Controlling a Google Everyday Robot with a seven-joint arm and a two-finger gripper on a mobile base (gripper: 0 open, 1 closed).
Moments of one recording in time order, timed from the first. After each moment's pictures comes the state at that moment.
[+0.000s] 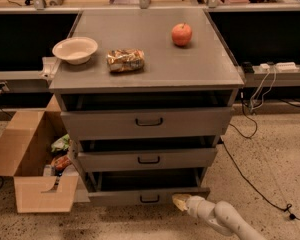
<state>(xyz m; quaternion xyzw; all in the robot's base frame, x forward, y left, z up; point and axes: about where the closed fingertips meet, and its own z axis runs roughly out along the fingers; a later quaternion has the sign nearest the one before) 0.569 -0.160 0.178 -0.19 0.84 0.30 0.40</state>
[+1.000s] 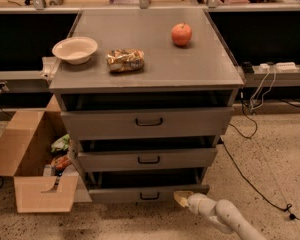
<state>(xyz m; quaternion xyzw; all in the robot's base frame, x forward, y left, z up) 0.589 -0.171 0.181 -0.18 0.84 0.29 0.42</state>
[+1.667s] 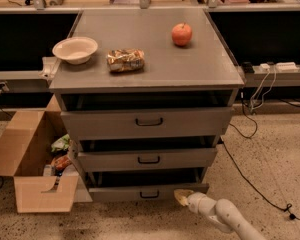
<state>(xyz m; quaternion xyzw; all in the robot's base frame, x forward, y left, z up) 0.593 -0.172 0.182 -0.17 0.84 0.29 0.43</state>
